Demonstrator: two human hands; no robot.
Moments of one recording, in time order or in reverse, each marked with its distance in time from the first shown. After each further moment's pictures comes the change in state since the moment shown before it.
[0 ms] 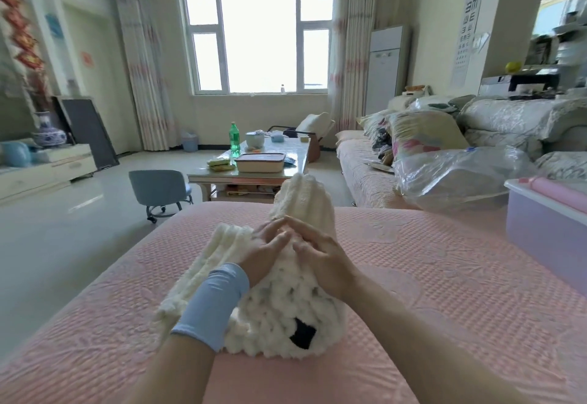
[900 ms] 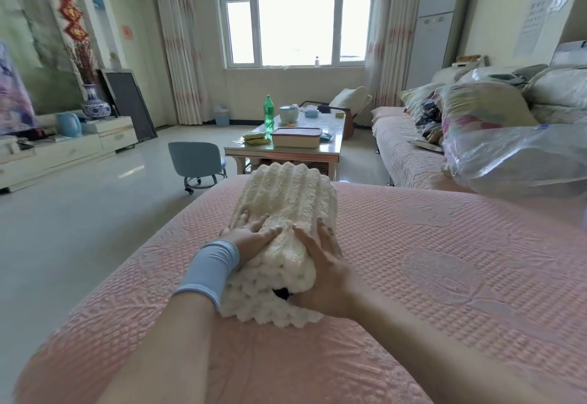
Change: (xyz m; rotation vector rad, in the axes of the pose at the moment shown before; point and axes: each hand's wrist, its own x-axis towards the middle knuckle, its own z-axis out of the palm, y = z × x) left_hand 0.005 -0.107 -0.077 0.756 -0.223 -0.366; right_hand 0.011 0.074 0.091 -0.552 -0.207 -0.047
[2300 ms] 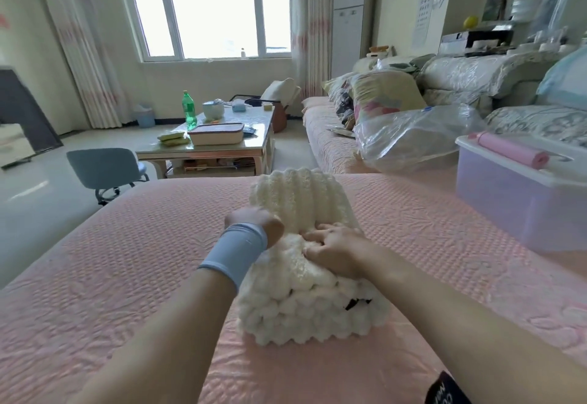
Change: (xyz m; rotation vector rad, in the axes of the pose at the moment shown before) left_hand 0.022 0.235 0.027 0.279 0.173 0.041; right_hand -0.076 0.097 -0.162 -0.349 -0.217 0.499
